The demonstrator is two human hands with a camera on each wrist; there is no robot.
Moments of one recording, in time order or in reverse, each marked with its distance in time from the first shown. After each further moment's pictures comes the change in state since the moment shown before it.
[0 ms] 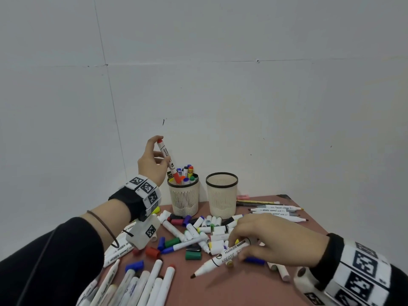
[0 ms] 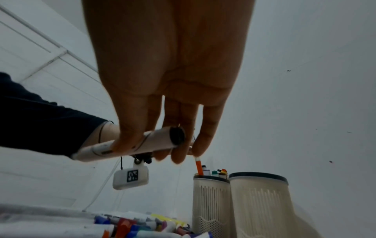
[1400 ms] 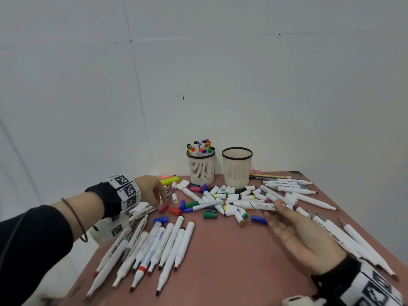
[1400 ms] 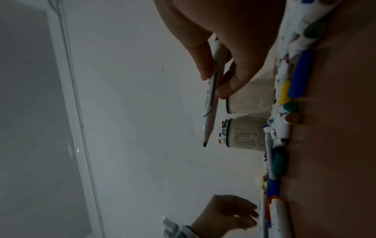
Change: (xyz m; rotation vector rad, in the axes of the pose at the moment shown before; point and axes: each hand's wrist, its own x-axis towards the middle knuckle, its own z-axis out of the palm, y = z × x) left_hand -0.066 -0.023 -0.099 0.903 -1.163 -0.165; right_hand -0.028 -0.021 0.068 2.139 0.912 0.651
